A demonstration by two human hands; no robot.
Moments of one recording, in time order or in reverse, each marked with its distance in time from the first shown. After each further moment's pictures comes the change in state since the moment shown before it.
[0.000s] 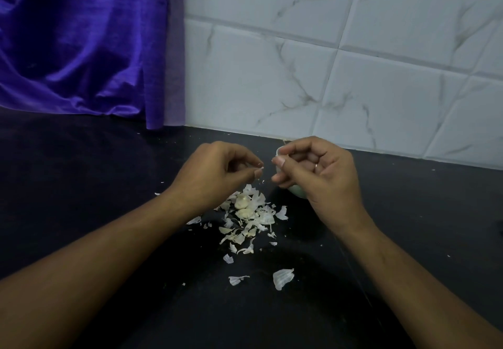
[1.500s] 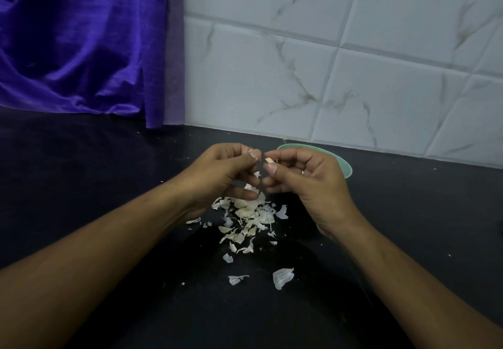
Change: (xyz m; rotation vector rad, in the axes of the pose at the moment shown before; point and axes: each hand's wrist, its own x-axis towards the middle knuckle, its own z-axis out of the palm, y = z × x) left_hand 0.001 0.014 0.004 -0.795 -0.177 -0.342; right_hand -0.002 0.007 0.008 0.143 -0.077 0.178
